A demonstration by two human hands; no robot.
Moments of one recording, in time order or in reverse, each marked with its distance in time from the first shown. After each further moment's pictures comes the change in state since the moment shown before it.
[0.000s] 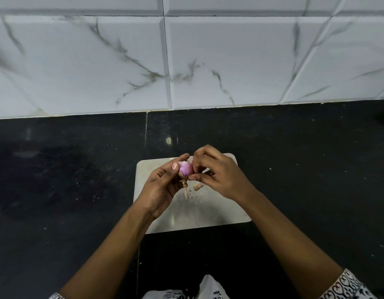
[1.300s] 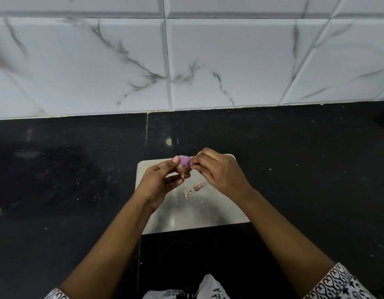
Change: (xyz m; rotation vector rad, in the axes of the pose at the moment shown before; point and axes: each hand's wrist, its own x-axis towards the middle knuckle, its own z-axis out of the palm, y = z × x) left_hand 0.004 0.018 0.006 0.044 0.190 -0.138; right_hand 0.006 0.010 0.009 -0.352 0.157 -0.150
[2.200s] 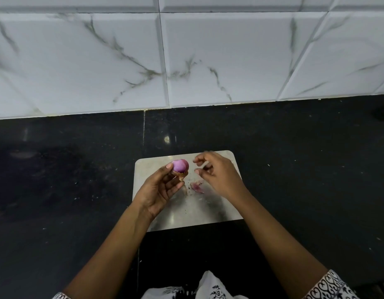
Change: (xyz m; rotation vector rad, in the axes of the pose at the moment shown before) left_hand 0.002 -0.021 -0.009 -0.326 0.002 -0.178; right_hand -0.015 0.005 0.015 0.365 -0.145 0.527
